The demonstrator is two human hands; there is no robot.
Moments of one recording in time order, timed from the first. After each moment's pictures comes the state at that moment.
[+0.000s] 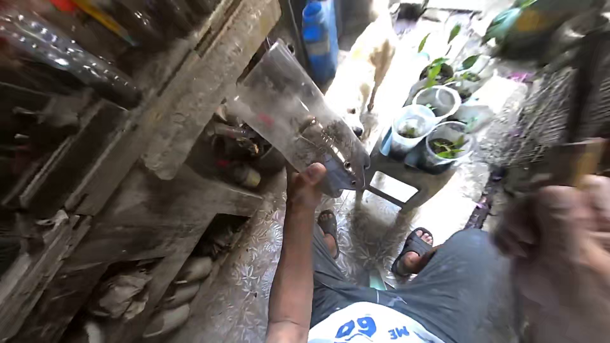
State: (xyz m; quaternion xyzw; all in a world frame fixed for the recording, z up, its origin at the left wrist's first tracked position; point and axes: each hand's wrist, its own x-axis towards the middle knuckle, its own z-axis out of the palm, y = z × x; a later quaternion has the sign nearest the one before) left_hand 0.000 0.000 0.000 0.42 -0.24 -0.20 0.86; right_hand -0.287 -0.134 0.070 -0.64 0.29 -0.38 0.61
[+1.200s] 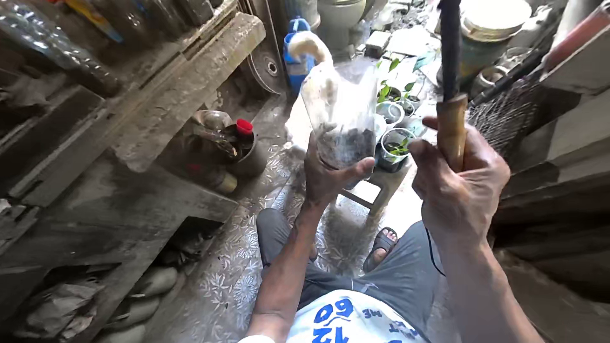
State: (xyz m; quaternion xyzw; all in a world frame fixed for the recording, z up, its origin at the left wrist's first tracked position) left_hand -0.079 -0.038 0.020 0.63 -0.37 -0.05 0.68; right_hand -0.257 -0.110 0.105 -0.67 0.25 -0.47 0.52
